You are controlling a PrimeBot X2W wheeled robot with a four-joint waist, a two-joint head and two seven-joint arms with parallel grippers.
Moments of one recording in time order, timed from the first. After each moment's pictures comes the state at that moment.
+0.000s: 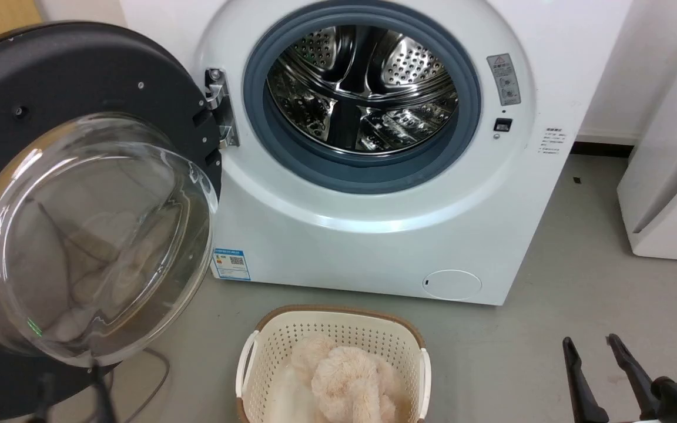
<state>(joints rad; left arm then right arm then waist) 0.17 0.19 0.15 0.11 -0.30 0.12 -0.26 0.18 -0.05 -0.09 -0.07 0.13 0.13 -0.05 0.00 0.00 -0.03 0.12</state>
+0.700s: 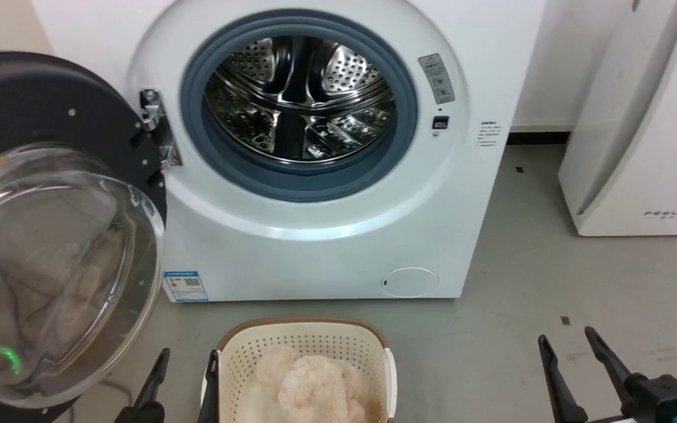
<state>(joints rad) 0.19 0.15 -0.11 0.01 -0.13 0.08 -0.22 0.18 -0.05 -0.04 -0.10 0.06 0.13 -0.05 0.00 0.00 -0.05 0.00</state>
